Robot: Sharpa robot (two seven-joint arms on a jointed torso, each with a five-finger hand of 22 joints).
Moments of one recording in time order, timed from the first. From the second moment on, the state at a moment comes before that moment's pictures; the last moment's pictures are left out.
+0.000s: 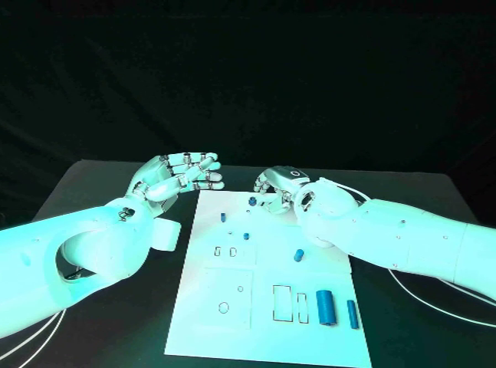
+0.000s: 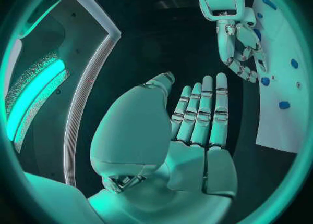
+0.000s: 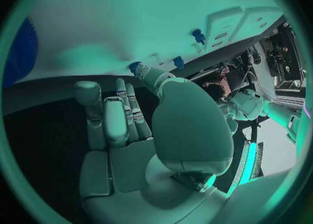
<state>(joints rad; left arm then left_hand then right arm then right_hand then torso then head) 1.21 -1.00 0.02 1.78 -0.01 -0.39 0.45 1.49 -0.14 0.27 0.28 0.26 0.85 0.22 0.19 0.16 1.00 0.18 0.08 0.07 0.98 0.13 0.30 0.30 0.17 0.90 0.23 0.38 0.18 1.26 -0.46 -0.11 1.18 -1.52 -0.42 -0.17 1.32 -0.26 0.53 0.09 0.14 0.90 0.17 0.20 0.33 1.04 0.12 0.08 0.12 1.46 0.03 1.29 1.07 0.13 1.17 0.14 1.09 0.93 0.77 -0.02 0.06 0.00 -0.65</state>
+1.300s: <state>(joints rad) 1.21 -1.00 0.02 1.74 -0.01 -0.37 0.45 1.49 -0.14 0.27 0.28 0.26 0.85 0.22 0.19 0.16 1.00 0.18 0.08 0.07 0.98 0.13 0.30 0.31 0.17 0.90 0.23 0.38 0.18 1.26 -0.77 -0.07 1.34 -1.19 -0.32 -0.19 1.42 -0.23 0.18 0.23 0.23 0.87 0.17 0.21 0.38 1.29 0.08 1.33 1.21 1.47 0.00 1.54 1.31 0.08 1.36 0.11 1.30 1.25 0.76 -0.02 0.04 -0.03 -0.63</state>
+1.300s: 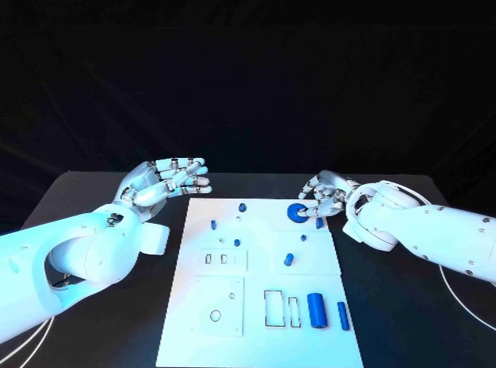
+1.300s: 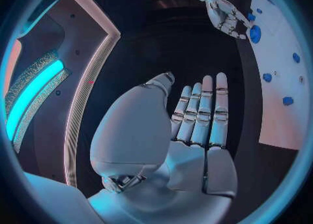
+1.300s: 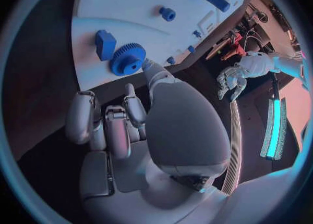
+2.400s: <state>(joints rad) 1.21 -1.01 0.02 1.74 -0.01 -0.37 0.45 1.49 -0.14 0.27 0.28 0.26 0.85 0.22 0.19 0.16 1.00 0.18 0.08 0.07 0.97 0.13 0.30 0.31 0.17 0.90 0.23 0.38 0.18 1.24 -0.73 -0.07 1.30 -1.23 -0.33 -0.19 1.51 -0.18 0.30 0.26 0.22 0.95 0.14 0.26 0.39 1.36 0.05 1.39 1.30 1.47 0.00 1.55 1.31 0.08 1.39 0.10 1.34 1.31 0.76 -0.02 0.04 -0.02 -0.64</state>
